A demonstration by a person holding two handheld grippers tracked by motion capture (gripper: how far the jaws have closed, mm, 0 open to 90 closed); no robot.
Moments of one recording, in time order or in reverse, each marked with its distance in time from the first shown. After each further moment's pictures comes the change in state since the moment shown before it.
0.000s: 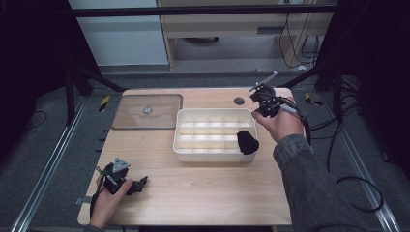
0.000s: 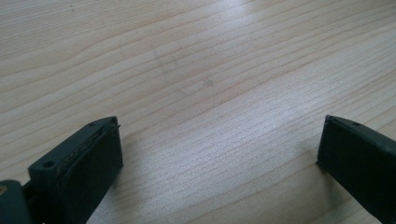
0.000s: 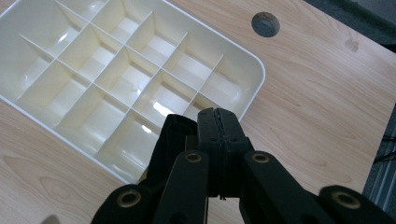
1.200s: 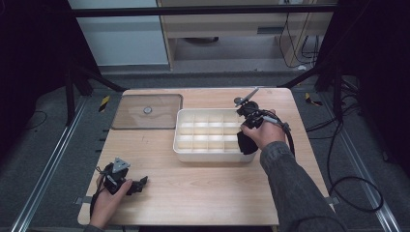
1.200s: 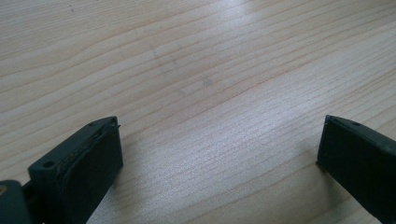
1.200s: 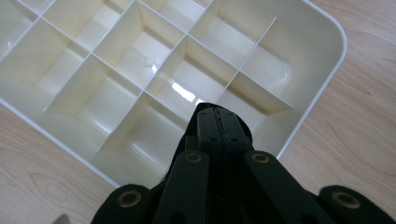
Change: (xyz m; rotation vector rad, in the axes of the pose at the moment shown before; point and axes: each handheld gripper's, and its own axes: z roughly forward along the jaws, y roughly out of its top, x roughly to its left) left arm 0.000 0.000 0.000 0.000 -0.001 0.003; right arm 0.021 -0.011 0.066 0.114 0.065 -0.018
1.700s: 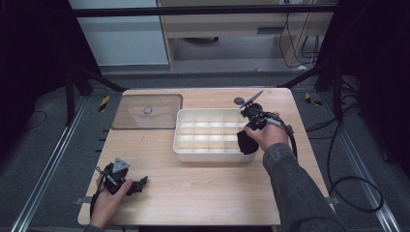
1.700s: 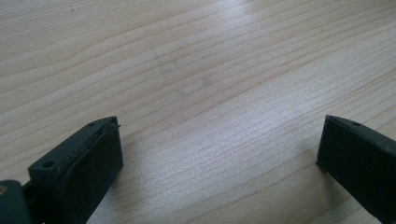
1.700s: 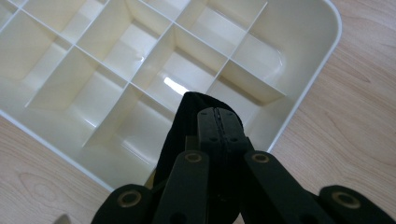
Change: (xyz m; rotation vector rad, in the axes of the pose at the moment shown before) left arm 0.000 0.000 0.000 0.002 0.000 0.003; right arm -0.011 -0.010 0.006 -0.001 0.002 0.022
